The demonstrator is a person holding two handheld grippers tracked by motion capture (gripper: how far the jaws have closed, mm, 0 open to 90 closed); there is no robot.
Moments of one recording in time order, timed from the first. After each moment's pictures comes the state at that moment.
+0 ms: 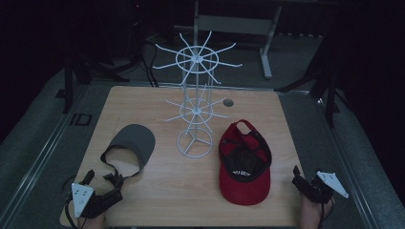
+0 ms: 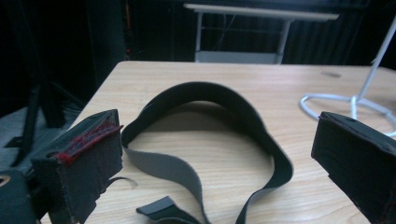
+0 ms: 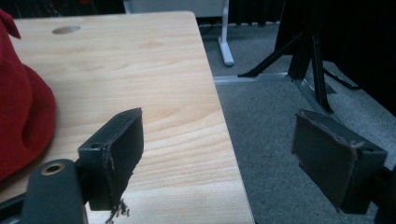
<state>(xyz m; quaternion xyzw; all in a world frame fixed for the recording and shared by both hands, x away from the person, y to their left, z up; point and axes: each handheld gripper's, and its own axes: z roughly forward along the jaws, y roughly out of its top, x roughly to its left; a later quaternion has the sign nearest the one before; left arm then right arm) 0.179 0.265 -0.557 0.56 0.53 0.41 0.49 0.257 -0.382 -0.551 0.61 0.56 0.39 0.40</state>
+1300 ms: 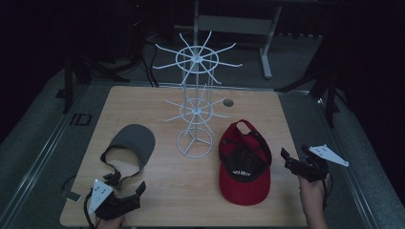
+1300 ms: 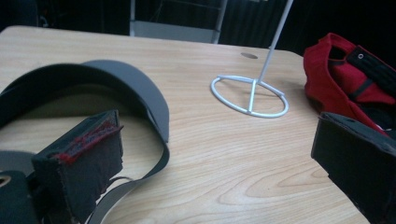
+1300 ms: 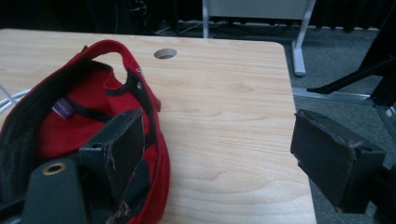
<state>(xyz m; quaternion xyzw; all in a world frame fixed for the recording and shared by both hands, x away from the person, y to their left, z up) 0.177 0.218 -0.539 0.62 0.49 0.29 0.54 0.292 -0.345 -0.467 0.53 0.66 0.43 0.31</state>
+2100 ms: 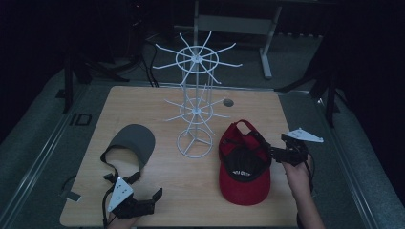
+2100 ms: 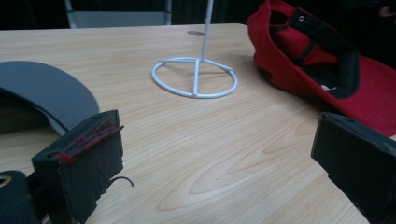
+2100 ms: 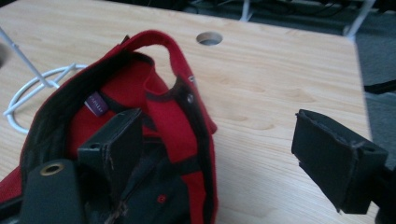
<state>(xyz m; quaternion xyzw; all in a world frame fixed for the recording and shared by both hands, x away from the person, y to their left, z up) 0.189 0.185 -0.544 0.69 0.42 0.24 0.54 0.342 -0.305 -0.463 0.48 0.73 0.41 0.25</state>
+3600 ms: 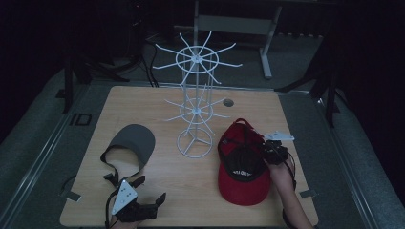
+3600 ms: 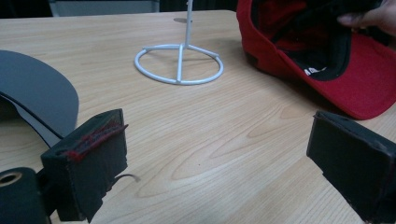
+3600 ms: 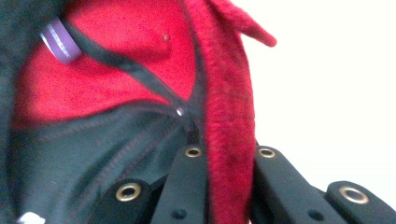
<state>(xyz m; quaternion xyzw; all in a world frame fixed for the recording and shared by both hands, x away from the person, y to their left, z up) 0.183 0.179 -0.548 0.71 0.40 0.23 0.53 0.365 -0.272 -0.508 0.47 0.78 0.34 0.24</state>
